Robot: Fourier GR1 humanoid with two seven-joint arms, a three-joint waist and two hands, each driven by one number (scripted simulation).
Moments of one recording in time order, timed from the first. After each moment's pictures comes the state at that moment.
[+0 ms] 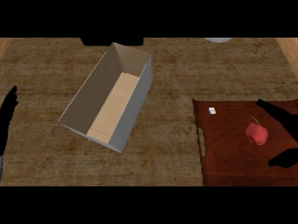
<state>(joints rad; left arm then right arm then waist) -0.08 0.46 0.06 -1.34 -0.11 0.19 0.07 -0.13 -0.59 0.05 -1.22 0.58 0.21 -0.29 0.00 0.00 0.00</state>
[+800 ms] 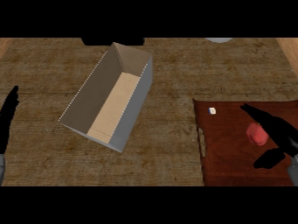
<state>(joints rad) -0.10 0.41 0.12 -1.33 -0.18 0.14 0.06 -0.13 -0.46 0.06 -1.26 0.75 0.26 -0.13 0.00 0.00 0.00</state>
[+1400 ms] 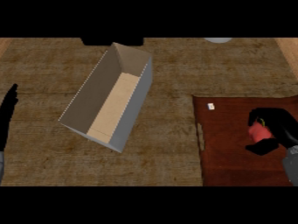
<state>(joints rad) -0.13 0.40 0.16 -1.29 -0.19 0.11 0.03 -0.21 -0.42 0.01 -1.11 0.90 -0.03 -0.21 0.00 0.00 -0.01</state>
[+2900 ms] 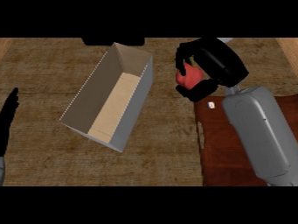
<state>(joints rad) -0.08 0.36 0.17 -1.35 -0.22 0.09 0.06 -0.74 -0.17 0.10 -1.29 0.81 0.18 -0.29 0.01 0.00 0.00</state>
